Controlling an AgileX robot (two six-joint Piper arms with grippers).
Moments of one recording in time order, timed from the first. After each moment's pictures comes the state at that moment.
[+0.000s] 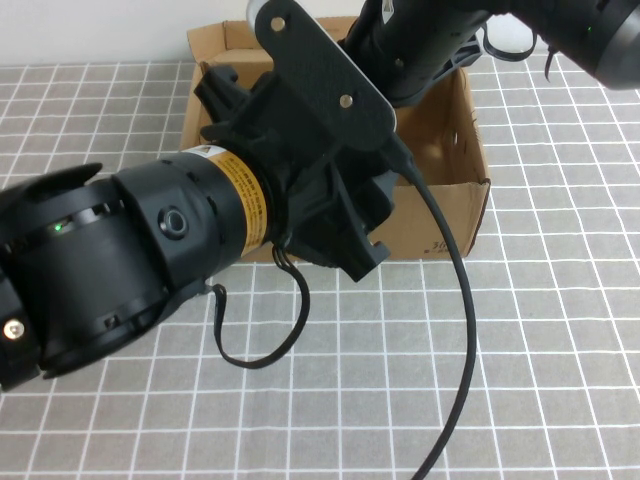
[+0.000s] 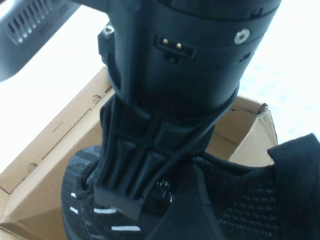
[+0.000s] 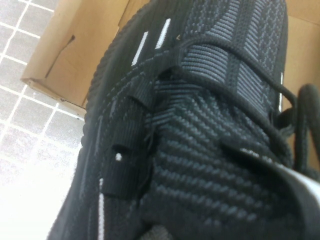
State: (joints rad) right arm 0.67 1.95 -2.13 -0.06 1.17 0.35; left arm -0.91 1.29 -1.08 0.80 0.36 -0.31
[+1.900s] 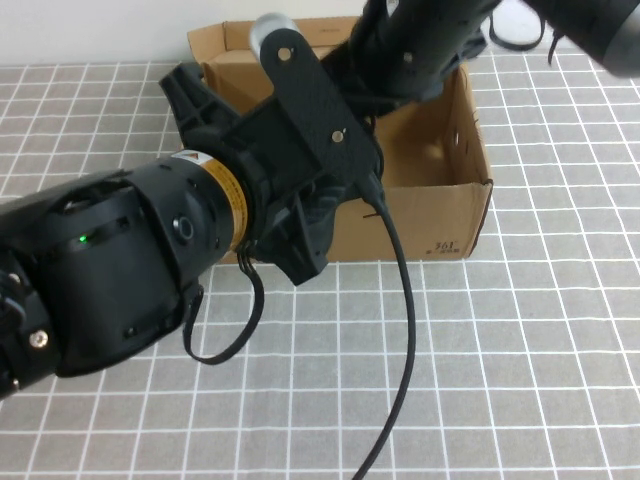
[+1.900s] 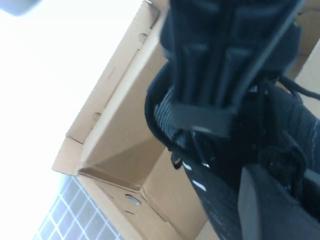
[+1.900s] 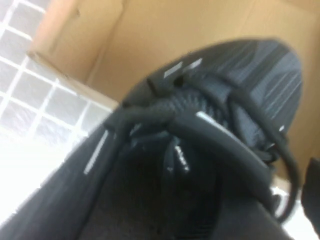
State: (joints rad) right arm 0.67 1.96 -2.18 -0.04 1.26 0.28; left arm -0.91 1.31 -1.08 0.95 0.57 -0.24
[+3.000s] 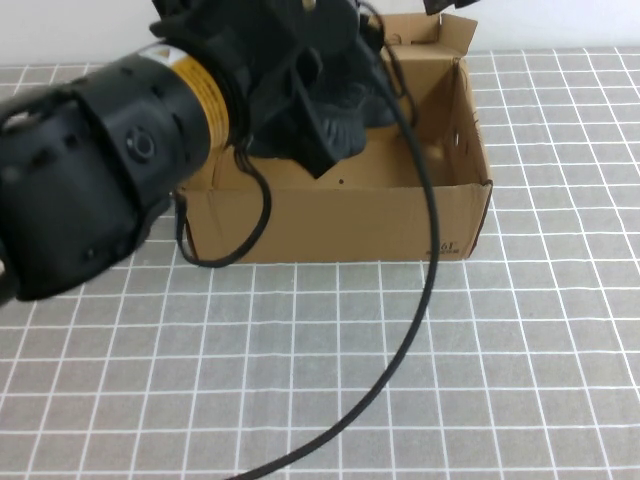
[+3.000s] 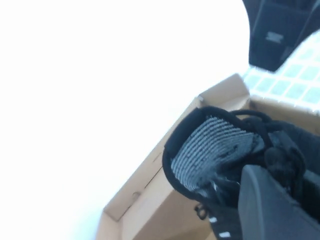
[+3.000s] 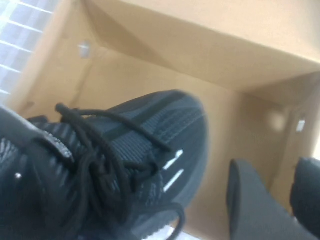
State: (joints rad) right arm 0.46 1.94 -2.32 0.06 1.27 0.14; left arm -0.82 1.31 -1.18 1.10 0.36 -0.41
